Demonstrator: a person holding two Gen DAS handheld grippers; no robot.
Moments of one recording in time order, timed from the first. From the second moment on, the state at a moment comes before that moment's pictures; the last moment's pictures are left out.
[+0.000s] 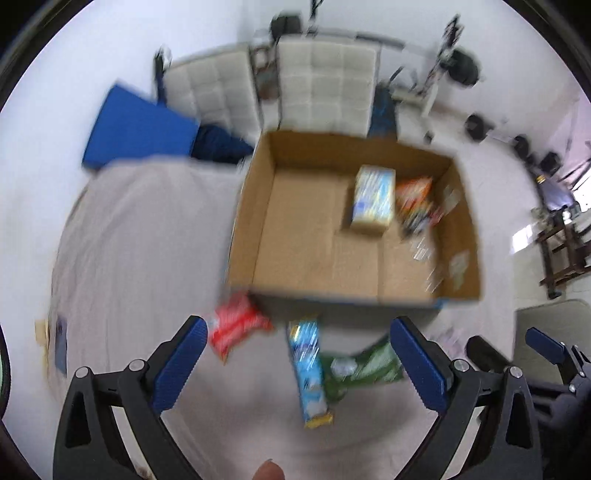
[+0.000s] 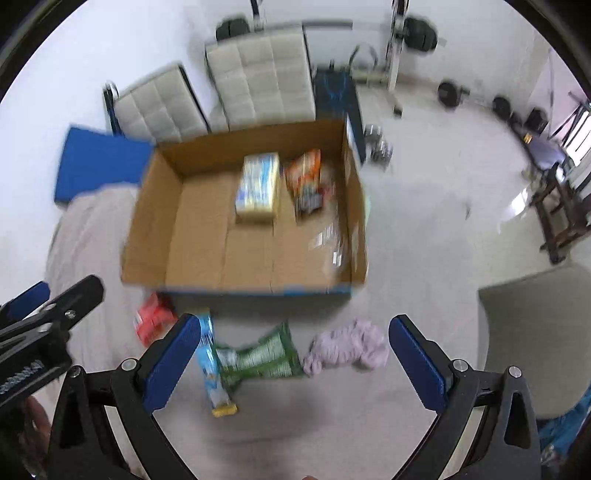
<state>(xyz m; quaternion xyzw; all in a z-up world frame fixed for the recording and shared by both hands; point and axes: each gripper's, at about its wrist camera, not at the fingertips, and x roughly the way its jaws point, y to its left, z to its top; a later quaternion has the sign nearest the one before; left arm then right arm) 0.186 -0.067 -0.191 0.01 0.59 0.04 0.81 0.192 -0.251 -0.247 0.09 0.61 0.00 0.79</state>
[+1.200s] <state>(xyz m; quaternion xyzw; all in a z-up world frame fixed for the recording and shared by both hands) 0.161 -0.091 -0.408 0.02 0.76 -0.03 0.65 0.153 -0.228 -0.422 0.14 0.77 -0.01 0.63</state>
